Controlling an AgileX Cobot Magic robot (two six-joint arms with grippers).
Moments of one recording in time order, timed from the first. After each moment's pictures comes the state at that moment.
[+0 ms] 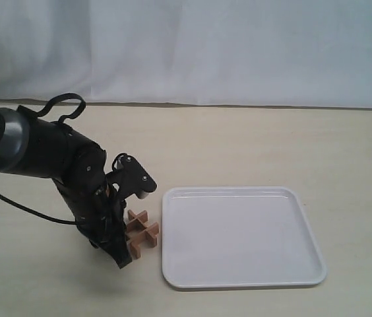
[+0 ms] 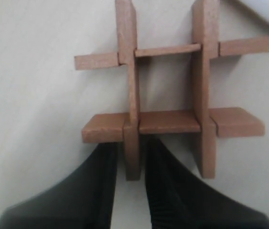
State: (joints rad) left arm -0.59 1.98 -1.07 0.04 0.57 0.34; right arm 0.10 0.00 0.00 -0.01 0.22 0.04
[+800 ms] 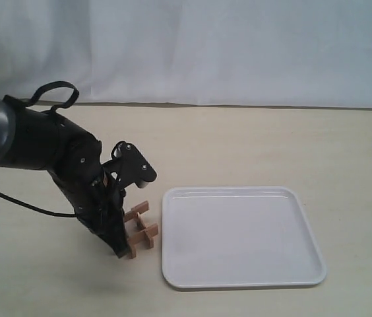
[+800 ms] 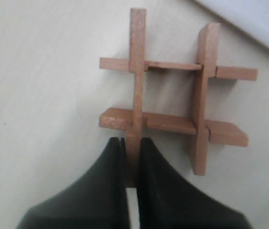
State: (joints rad) left arm -0.59 1.93 -1.07 0.07 0.56 0.34; right arm 0.10 0.00 0.00 -0.01 0.22 0.04
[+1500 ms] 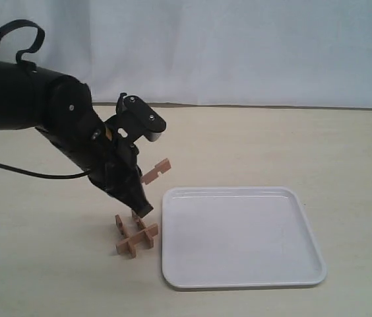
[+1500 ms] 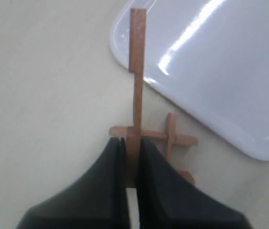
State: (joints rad) left arm -0.60 1.81 -1.17 -0.11 0.62 0.44; right arm 0.10 0.00 0.00 -0.01 0.22 0.04
